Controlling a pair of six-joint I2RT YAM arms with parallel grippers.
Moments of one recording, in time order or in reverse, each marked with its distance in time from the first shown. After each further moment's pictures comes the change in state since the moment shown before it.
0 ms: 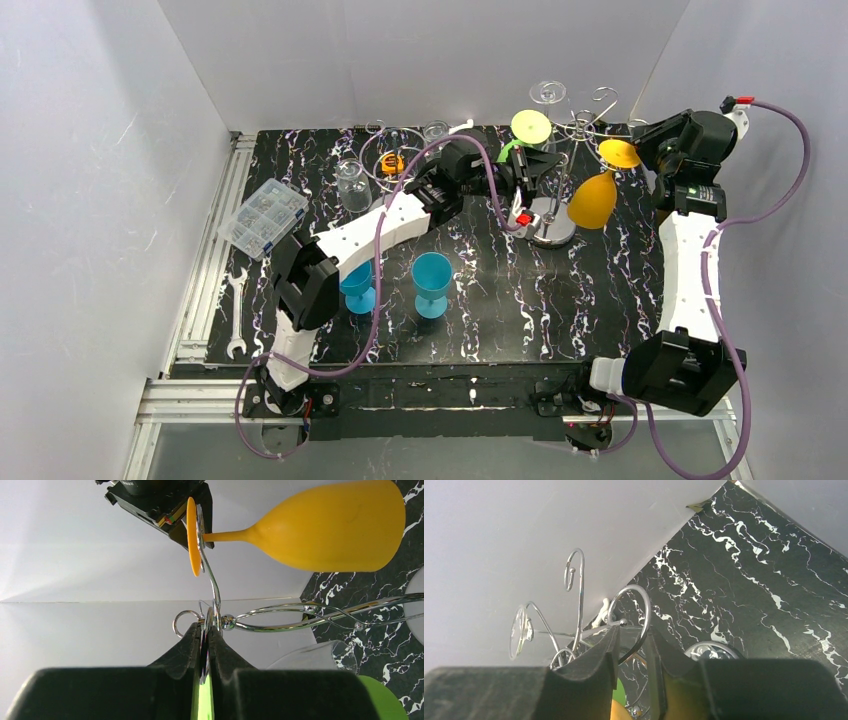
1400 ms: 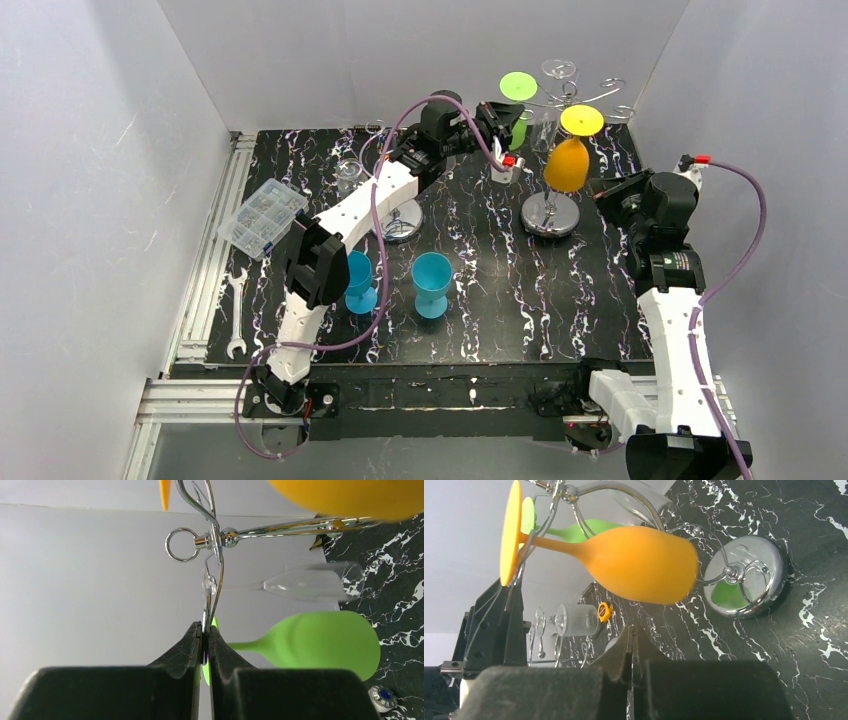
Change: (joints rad) left arm 0.171 0.164 0.275 -0.105 -0.065 -0.047; right arm 0.197 -0.388 -0.325 -0.088 0.002 0.172
